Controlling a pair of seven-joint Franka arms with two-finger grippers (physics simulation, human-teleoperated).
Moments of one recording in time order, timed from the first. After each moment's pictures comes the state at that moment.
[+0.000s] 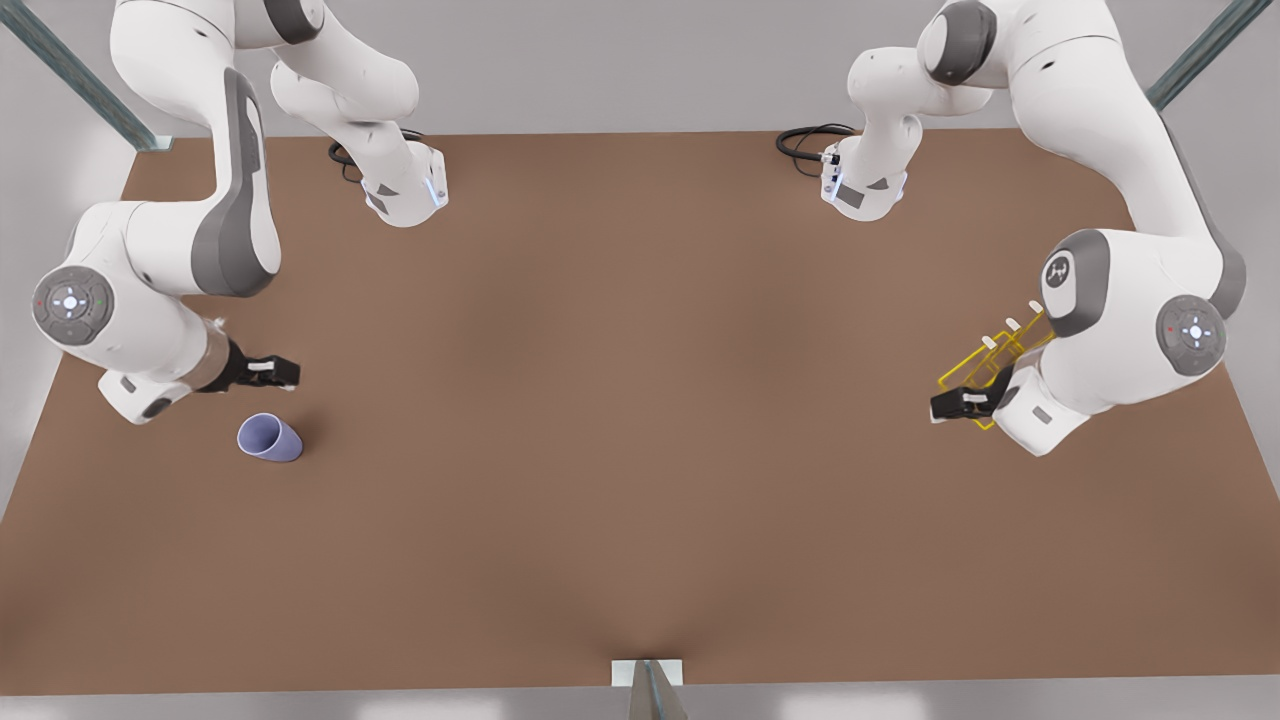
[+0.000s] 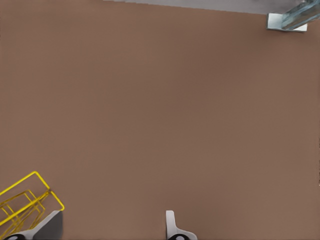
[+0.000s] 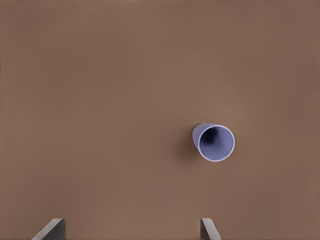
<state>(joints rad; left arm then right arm) -0.11 0.42 0.04 -1.23 -0.15 1.58 -0.09 -0.03 0.22 0.06 -1.50 -0.08 1.61 0.00</state>
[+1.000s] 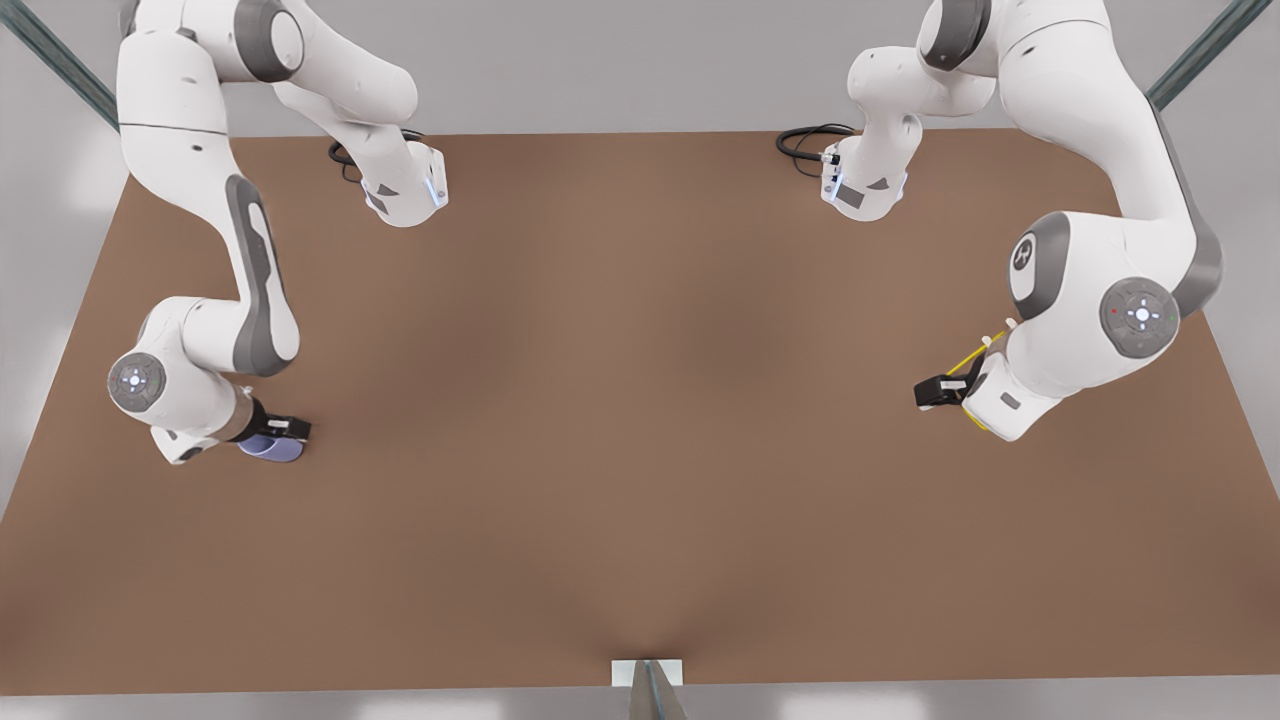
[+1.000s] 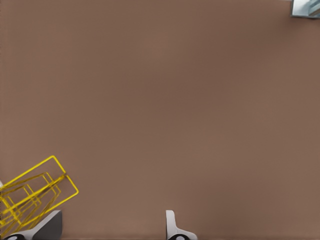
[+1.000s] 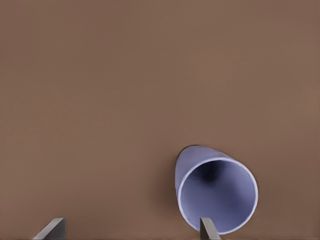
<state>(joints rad) -0.13 0.37 0.00 -1.28 -0.02 1.54 -0.19 -0.20 0.36 0.07 -1.88 -0.07 2.14 0.02</state>
